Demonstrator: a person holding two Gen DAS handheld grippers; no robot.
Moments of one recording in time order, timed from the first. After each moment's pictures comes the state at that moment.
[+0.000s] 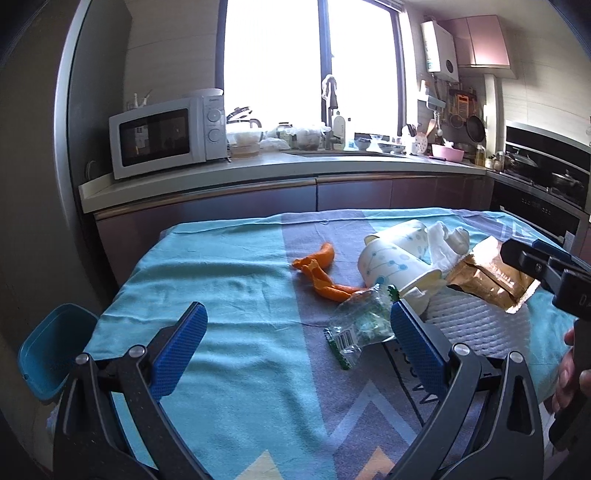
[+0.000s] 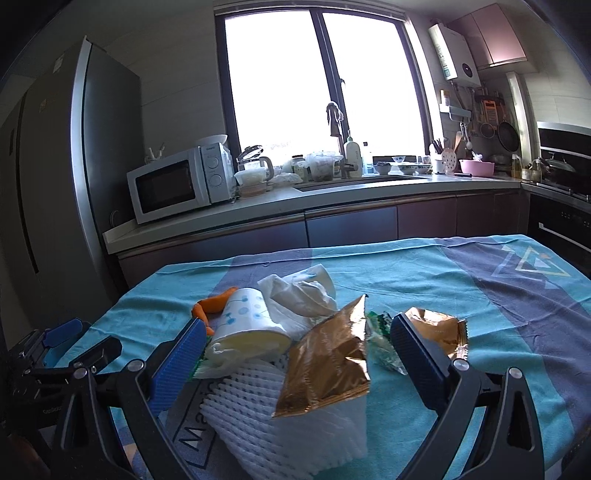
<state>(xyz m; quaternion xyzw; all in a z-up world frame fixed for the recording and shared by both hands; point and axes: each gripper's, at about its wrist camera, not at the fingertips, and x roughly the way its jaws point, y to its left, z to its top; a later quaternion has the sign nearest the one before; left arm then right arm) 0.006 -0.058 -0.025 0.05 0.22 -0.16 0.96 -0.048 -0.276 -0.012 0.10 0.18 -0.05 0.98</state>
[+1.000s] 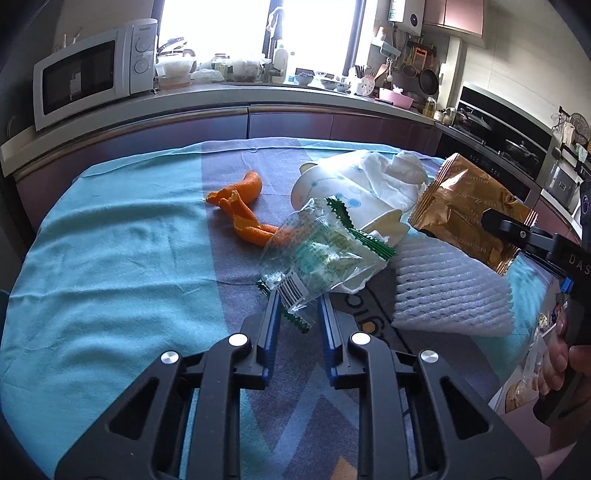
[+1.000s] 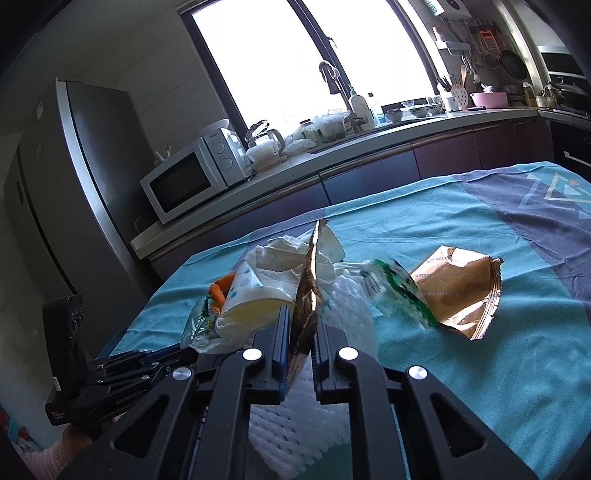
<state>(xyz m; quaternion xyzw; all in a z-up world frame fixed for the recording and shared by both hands) 0.067 -0.097 -0.070 0.03 0.35 -0.29 0.89 -0.046 -0.307 -0.029 0.19 0.23 0.04 0.95</state>
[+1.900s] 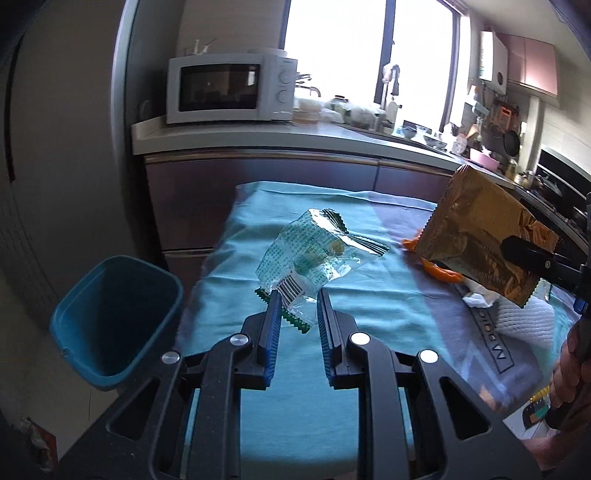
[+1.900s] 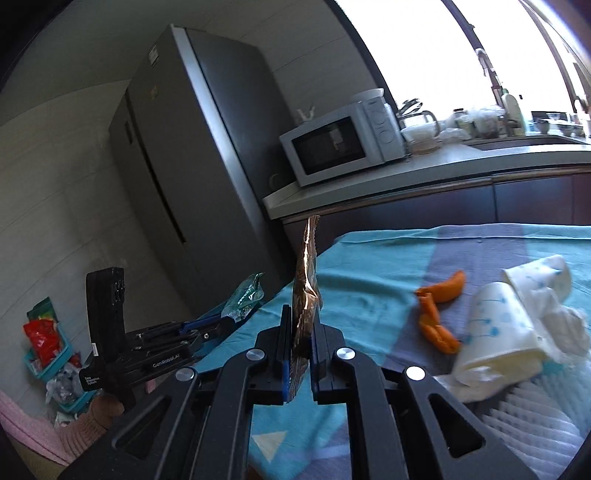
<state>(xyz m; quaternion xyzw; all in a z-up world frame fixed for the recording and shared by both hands) 0.034 0.113 -0.010 -0.03 0.30 -0.10 0.95 0.022 -0.130 0.016 0.12 0.24 0.32 0.91</state>
